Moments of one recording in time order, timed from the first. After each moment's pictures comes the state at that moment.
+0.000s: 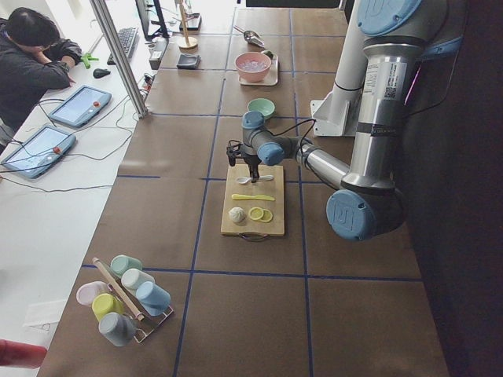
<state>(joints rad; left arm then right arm) -0.67 -1.68 -1.82 -1.87 -2.01 -1.29 1.43 -1.52 1.96 -1.62 2.46 0.46</state>
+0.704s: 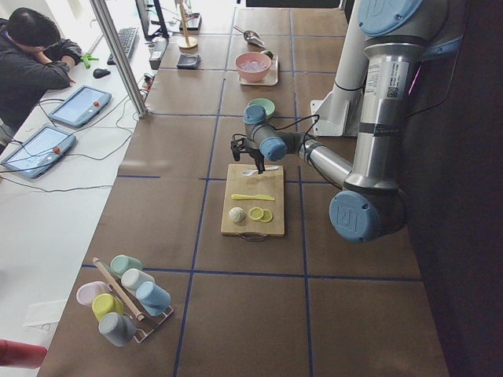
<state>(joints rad) -0.69 -1.67 -1.91 -1.83 -2.12 -1.29 1.40 -1.51 1.98 -1.62 2.46 0.53</state>
